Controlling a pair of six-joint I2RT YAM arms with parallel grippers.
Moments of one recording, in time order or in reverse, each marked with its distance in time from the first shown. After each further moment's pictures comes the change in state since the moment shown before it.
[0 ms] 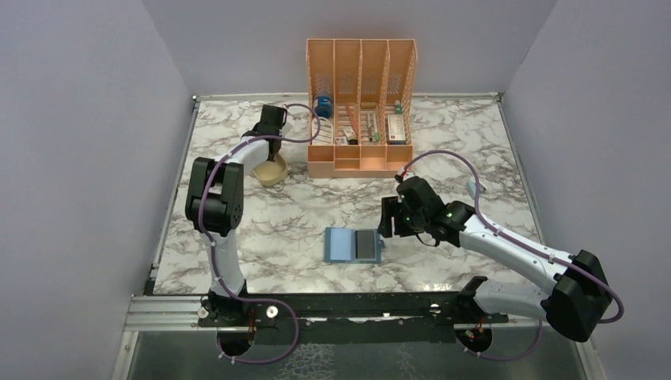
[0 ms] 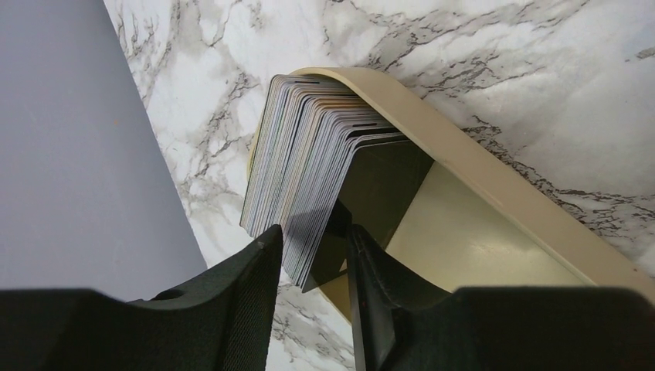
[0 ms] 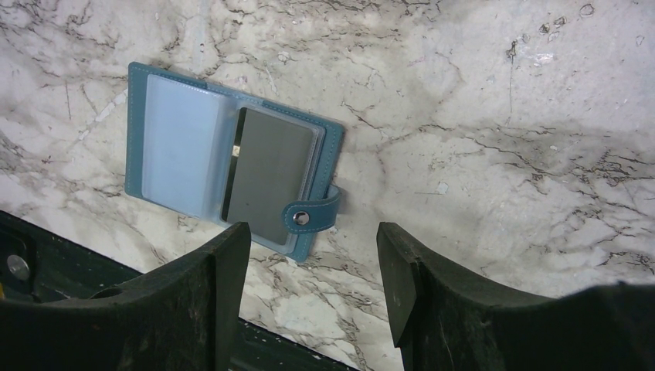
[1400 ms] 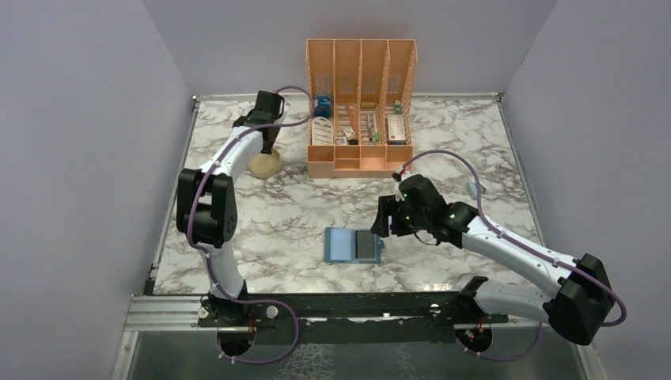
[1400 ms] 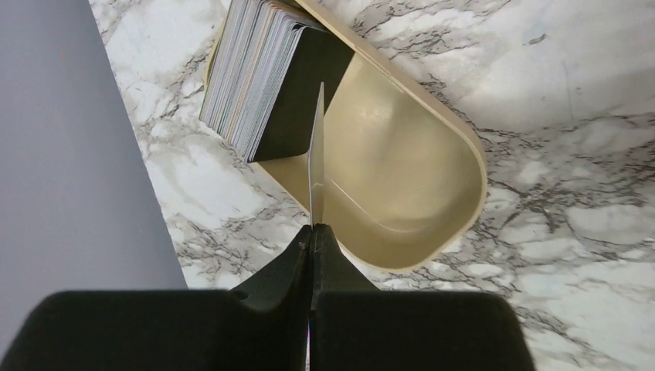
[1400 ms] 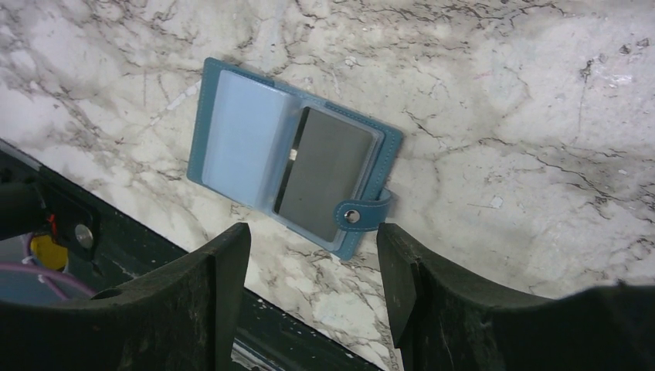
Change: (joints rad) left arm -0.014 -0.091 0.124 -0.306 0.065 -0.253; right arm 0.000 -0.018 0.000 0.048 -0.100 0.000
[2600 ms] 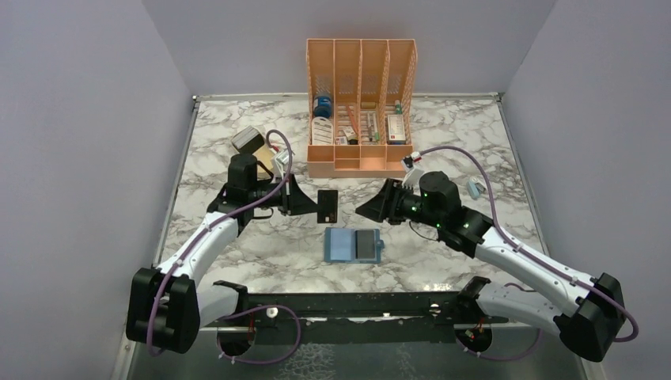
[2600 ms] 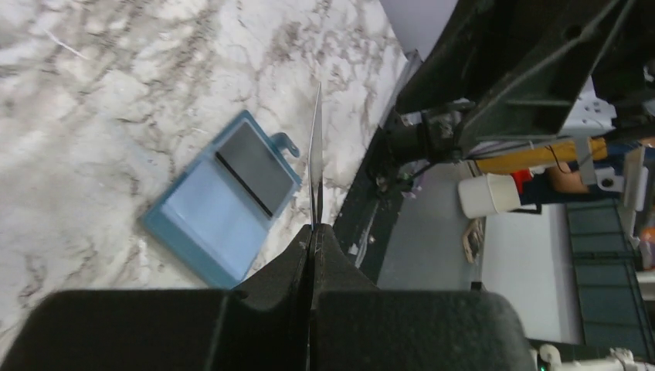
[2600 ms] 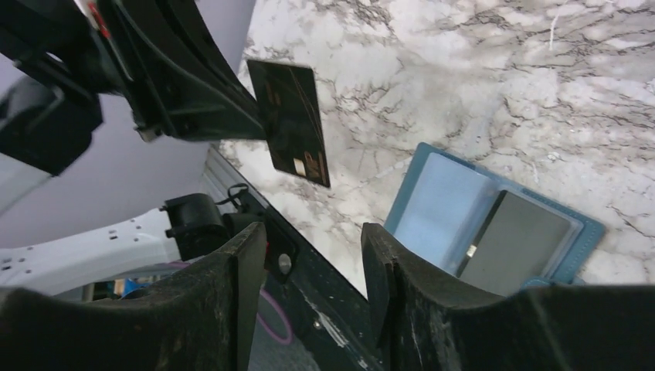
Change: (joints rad) left arm -0.018 -0.748 -0.845 0.528 1.400 -0.748; right arm 0.000 -0.138 -0.045 0.352 -0.198 0.267
